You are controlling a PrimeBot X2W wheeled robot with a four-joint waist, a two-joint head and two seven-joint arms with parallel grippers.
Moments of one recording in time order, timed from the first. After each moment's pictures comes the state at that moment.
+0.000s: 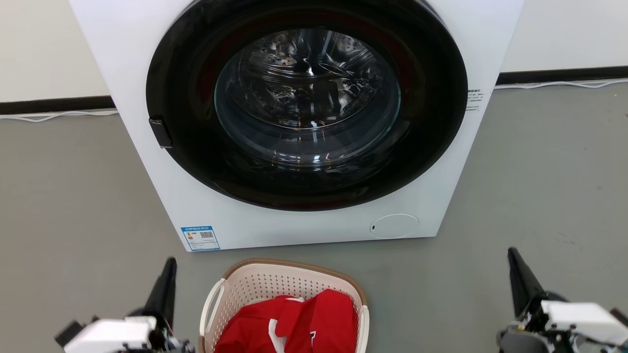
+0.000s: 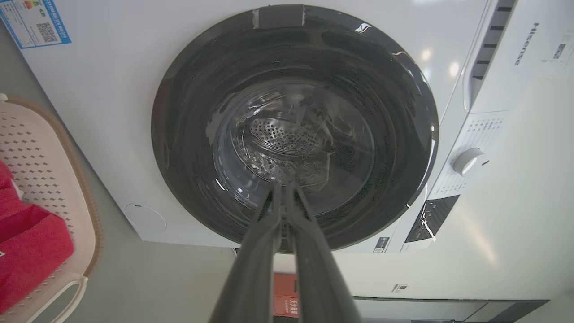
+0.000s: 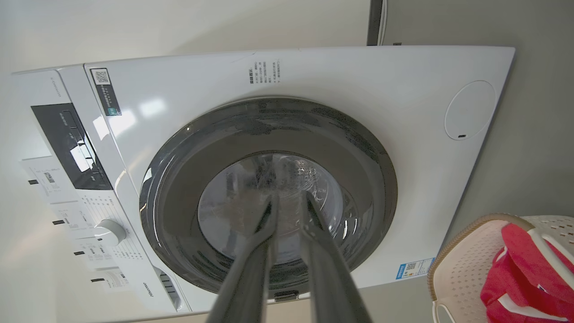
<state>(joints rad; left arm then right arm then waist) -0.05 0.04 0.08 0.28 -1.60 -0.13 0.11 -0.06 -0.05 -0.13 0.28 1.60 0.12 0.11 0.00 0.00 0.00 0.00</state>
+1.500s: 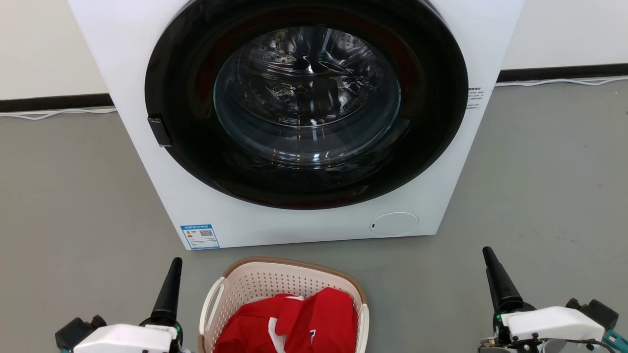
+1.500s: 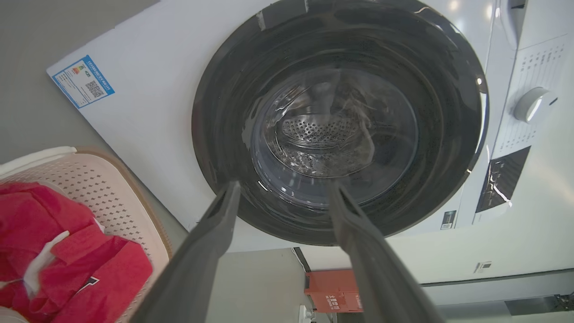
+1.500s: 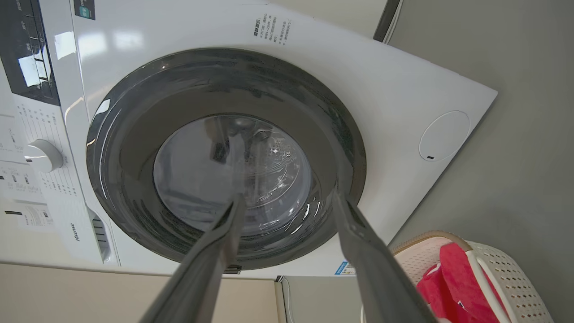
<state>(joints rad) -0.01 0.06 0.01 0.27 -1.36 -0.13 -0.01 -0.03 -0.07 0.01 0.27 1.35 0.12 0.00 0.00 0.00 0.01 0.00</state>
